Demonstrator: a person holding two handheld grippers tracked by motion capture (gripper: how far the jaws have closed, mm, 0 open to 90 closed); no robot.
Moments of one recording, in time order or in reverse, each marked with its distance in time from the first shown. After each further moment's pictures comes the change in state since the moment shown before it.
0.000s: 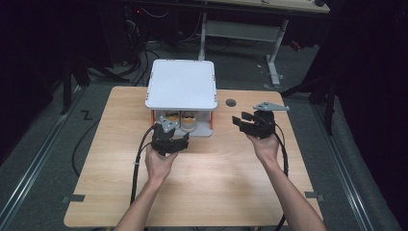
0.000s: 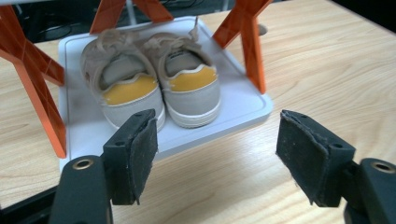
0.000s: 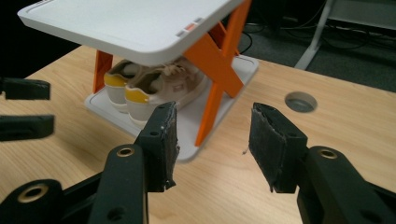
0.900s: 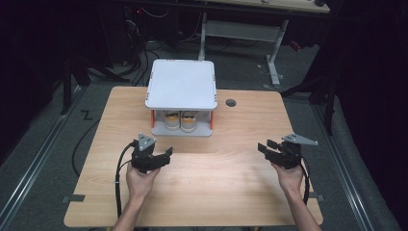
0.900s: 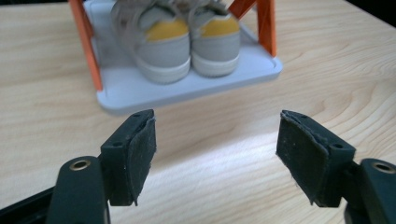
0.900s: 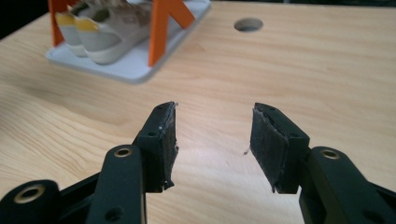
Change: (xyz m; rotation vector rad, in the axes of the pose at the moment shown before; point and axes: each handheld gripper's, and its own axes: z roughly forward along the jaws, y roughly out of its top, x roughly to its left) left arm 0.031 -0.054 -0.041 0.019 -0.003 -0.078; right arm -0.041 -0.098 -0.053 0.039 -0.084 0.106
